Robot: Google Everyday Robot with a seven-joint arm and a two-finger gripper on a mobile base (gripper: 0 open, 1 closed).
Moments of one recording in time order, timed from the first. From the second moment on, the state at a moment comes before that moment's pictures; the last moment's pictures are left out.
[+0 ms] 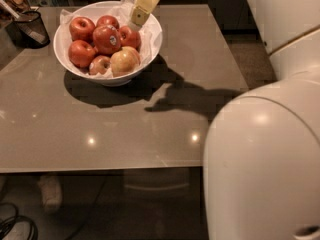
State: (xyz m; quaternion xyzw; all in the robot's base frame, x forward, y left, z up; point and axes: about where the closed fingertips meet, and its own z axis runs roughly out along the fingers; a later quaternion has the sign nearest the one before) arm 0.665 0.026 1.029 -0.63 0.72 0.11 0.28
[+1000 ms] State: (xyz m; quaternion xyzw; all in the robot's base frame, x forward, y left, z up) arm 0.684 0.066 1.019 -0.64 0.71 0.13 0.27
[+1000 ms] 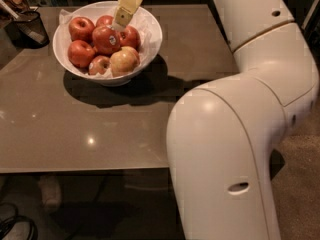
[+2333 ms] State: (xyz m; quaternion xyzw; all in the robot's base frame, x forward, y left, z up) arm 0.699 0.112 0.982 -0.62 0.72 0.18 0.24
